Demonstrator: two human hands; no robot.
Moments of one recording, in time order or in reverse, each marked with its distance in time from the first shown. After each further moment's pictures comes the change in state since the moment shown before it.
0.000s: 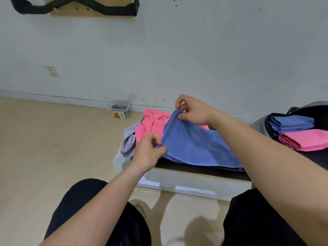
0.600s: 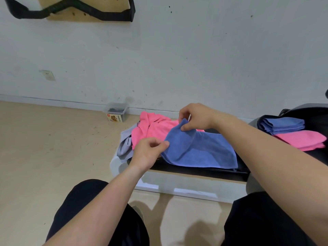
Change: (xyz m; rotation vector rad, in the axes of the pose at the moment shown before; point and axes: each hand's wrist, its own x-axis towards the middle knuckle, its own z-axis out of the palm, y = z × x) left_hand -0.001 0.015 0.008 -0.155 -0.069 -0.098; right_hand -0.020 0.001 -0.026 -0.365 -0.106 0.041
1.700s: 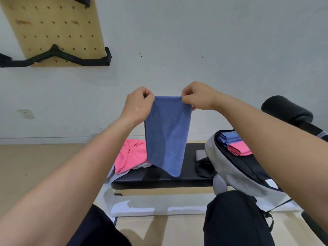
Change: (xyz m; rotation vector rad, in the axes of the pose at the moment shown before) left_hand 0.016 0.235 0.000 0.326 0.186 0.526; right_hand -0.115 -0.037 -0.156 0.141 0.375 0.163
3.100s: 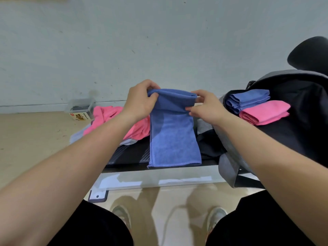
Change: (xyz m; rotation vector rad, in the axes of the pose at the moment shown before) left_hand 0.003 -0.139 0.157 0.049 -0.217 0.048; right_hand 0.012 0.182 0.165 0.602 0.109 0.349
